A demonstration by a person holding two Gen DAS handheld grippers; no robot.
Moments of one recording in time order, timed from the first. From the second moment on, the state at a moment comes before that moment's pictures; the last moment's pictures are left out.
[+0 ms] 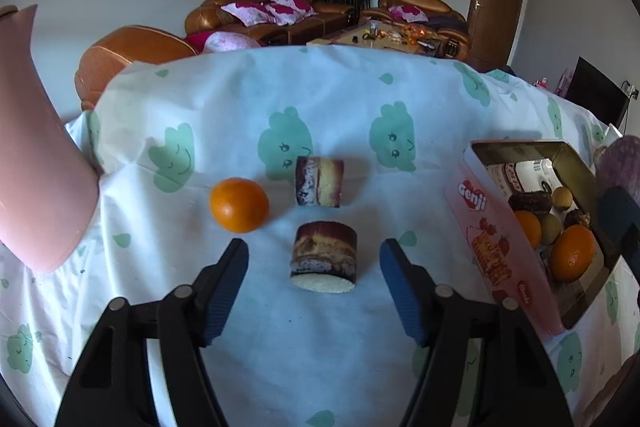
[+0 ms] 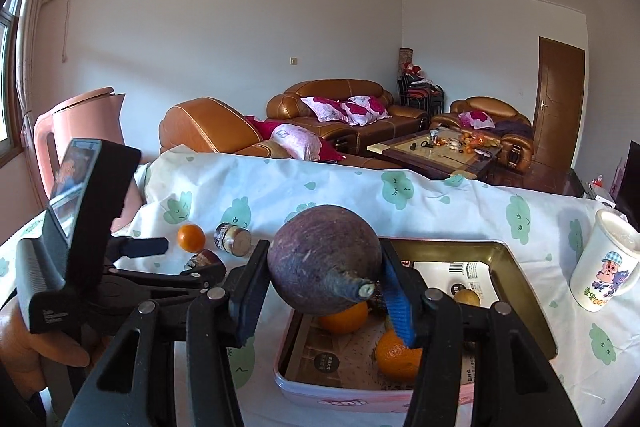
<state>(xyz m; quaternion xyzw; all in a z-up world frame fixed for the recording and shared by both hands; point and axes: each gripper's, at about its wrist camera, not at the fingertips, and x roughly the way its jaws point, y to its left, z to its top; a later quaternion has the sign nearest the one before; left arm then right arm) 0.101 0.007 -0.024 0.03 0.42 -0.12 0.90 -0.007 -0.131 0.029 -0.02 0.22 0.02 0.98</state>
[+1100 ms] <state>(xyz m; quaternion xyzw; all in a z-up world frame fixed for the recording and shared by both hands) 0.035 -0.008 0.016 -0.01 0.28 -0.08 0.96 -0.020 -0.147 0.037 -0.02 0.20 0.03 0.98</state>
